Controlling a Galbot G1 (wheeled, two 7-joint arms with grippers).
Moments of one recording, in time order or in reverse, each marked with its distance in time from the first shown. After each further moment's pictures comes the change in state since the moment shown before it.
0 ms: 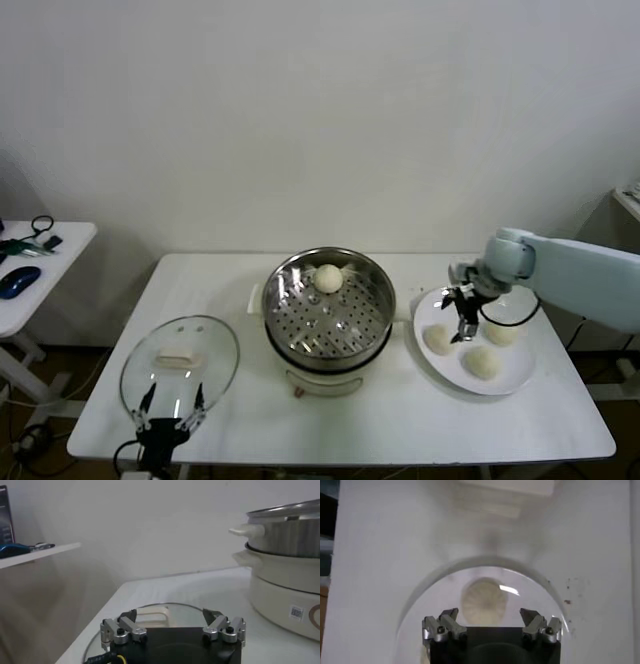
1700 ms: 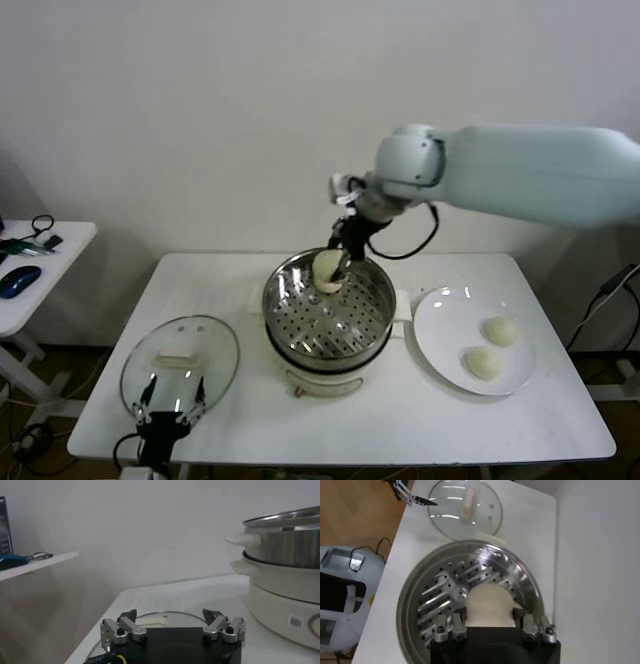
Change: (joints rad) left arm -0.010 0.006 0.006 -0.024 0.011 0.004 0.000; right arm 0.504 0.397 -0.116 0.282 0.506 -0.229 0.127
